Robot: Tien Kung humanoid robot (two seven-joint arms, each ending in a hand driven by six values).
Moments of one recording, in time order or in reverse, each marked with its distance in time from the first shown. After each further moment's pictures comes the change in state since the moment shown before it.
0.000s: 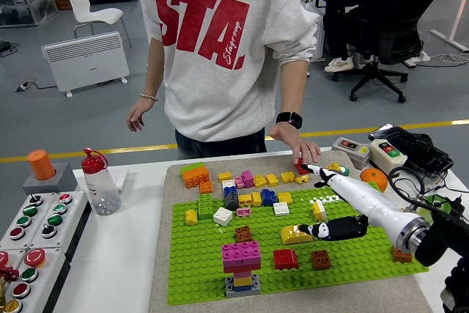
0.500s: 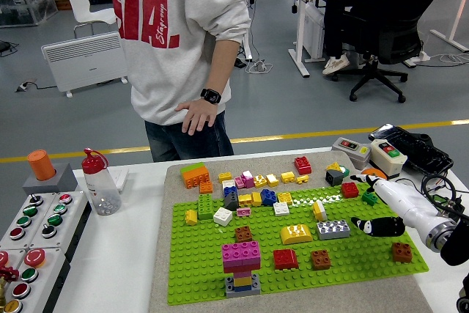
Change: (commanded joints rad) left arm -0.001 -0.002 0.002 0.000 -0.006 0.001 -0.004; right arm -0.024 0.011 0.004 -0.275 -0.097 -0.088 0.081
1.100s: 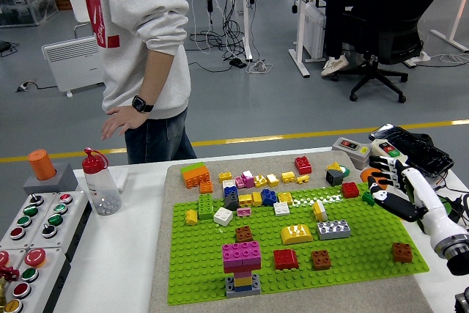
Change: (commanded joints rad) left arm -0.011 -0.002 0.014 0.000 -0.009 -0.001 -0.005; right arm -0.201 0.223 0.339 -0.020 0.580 -0.112 0.325
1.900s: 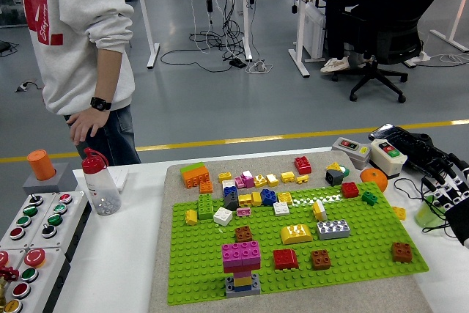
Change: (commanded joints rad) left arm 0.000 -0.002 -0.002 0.000 0.010 0.001 0.000; right arm -0.147 0.107 0.309 0.044 0.901 0.137 0.014
